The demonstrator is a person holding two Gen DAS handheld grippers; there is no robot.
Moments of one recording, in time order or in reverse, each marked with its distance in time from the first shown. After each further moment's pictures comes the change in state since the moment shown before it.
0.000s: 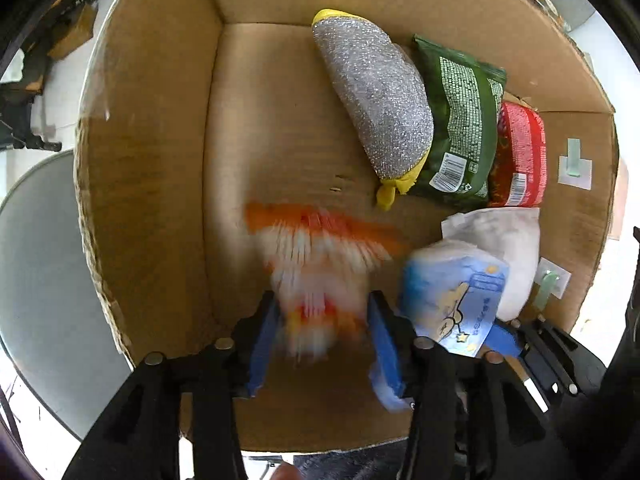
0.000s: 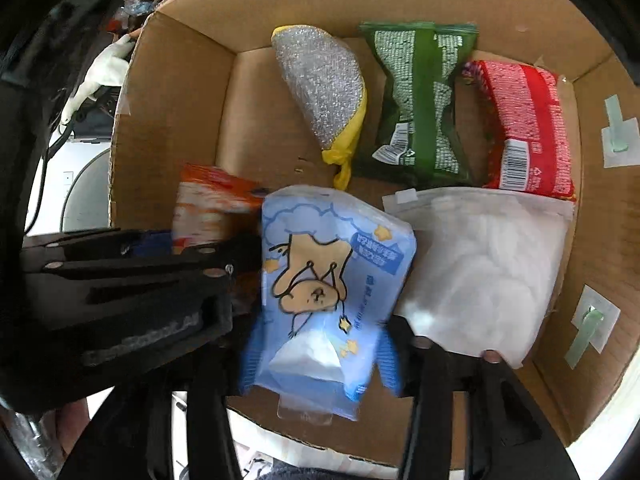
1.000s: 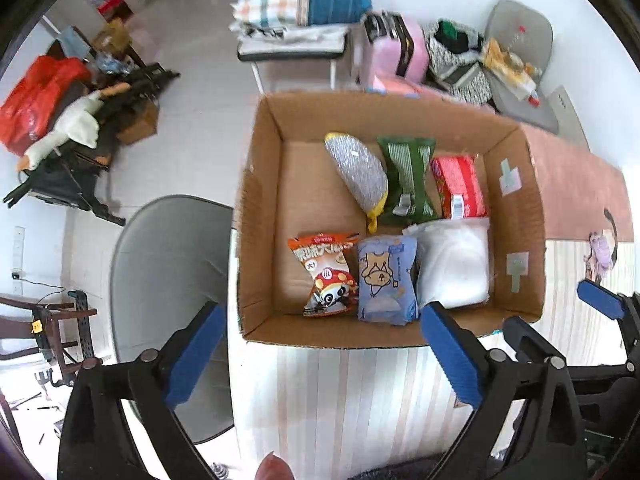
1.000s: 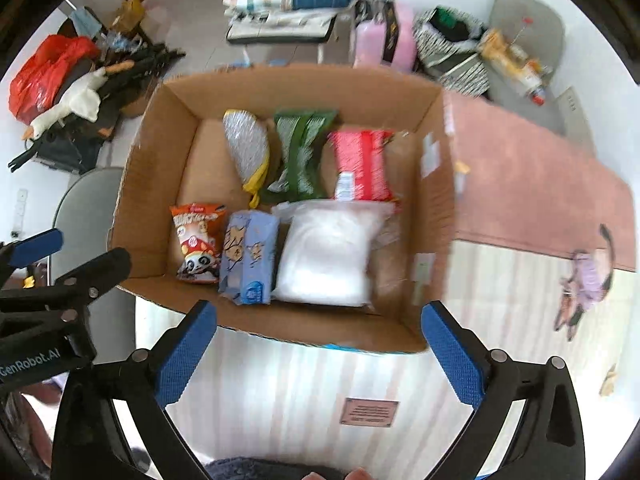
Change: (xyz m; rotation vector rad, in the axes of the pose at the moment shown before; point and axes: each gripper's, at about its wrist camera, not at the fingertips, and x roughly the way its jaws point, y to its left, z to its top) left arm -0.115 -0.028 -0.126 0.044 -0.492 0.183; right arm -0.130 -0.028 -0.093 -0.009 -0.316 -0.297
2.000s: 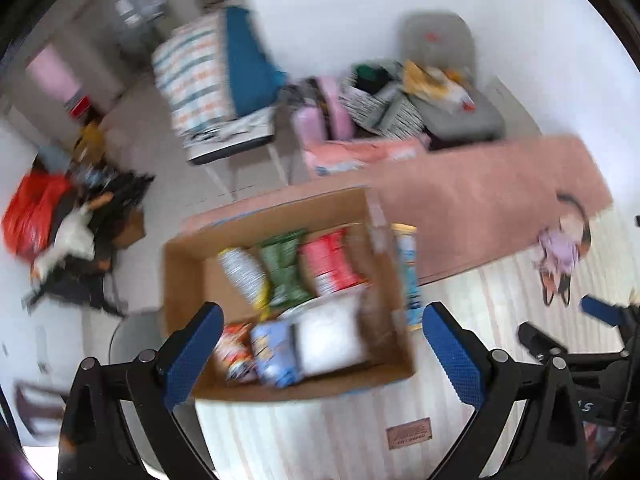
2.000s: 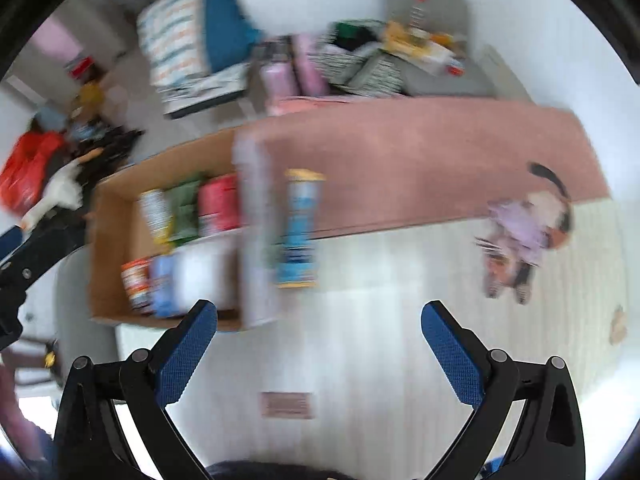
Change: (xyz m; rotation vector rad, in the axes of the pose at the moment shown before) left arm -0.053 -0.223 0.045 0.317 -0.181 0.065; right arm -0.054 -0.239 -0.047 0.324 -0.078 -0.003
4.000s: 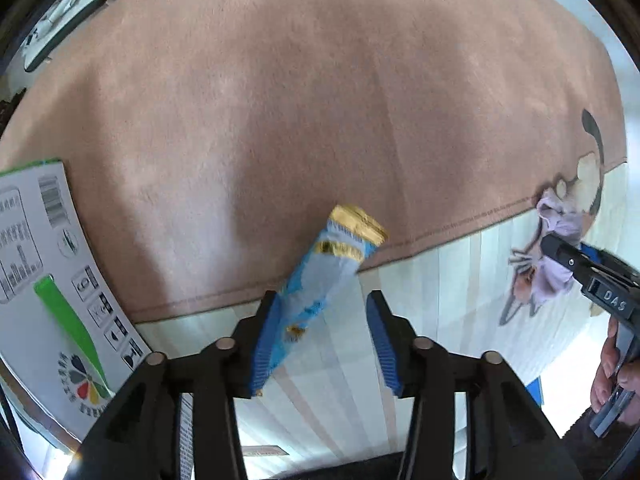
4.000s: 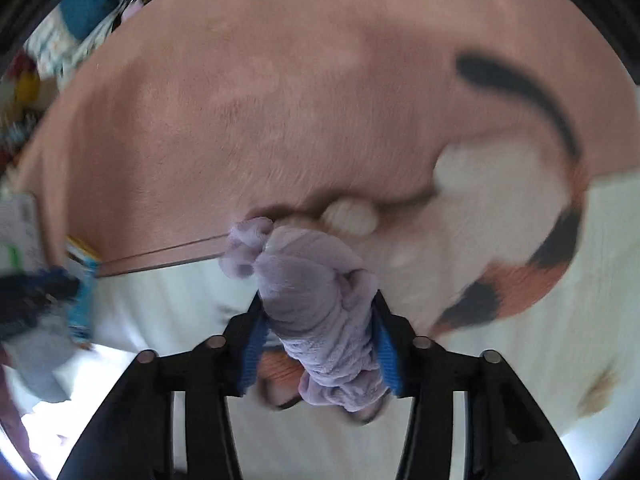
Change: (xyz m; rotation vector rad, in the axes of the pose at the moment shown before) left arm 0.254 -0.188 0.056 0.000 0.674 -0.313; right arm 0.231 -0.275 0.108 0.166 0.425 0.098
